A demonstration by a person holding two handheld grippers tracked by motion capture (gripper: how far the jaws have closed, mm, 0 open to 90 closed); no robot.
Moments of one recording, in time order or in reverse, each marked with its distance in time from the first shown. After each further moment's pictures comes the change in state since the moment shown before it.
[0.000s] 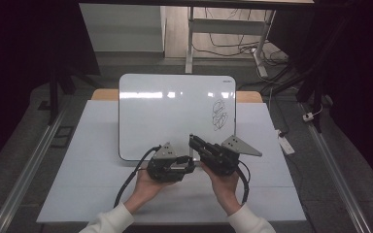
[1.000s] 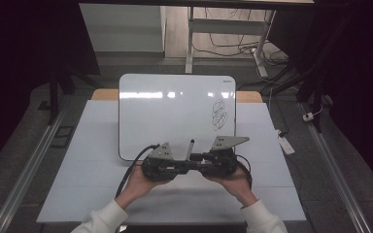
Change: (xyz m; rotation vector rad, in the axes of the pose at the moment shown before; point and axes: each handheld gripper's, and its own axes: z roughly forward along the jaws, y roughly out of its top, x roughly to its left) left arm 0.008 0.004 -0.015 0.093 -0.119 0.135; right arm -0.024 -0.006 0.009 0.447 0.315 -0.136
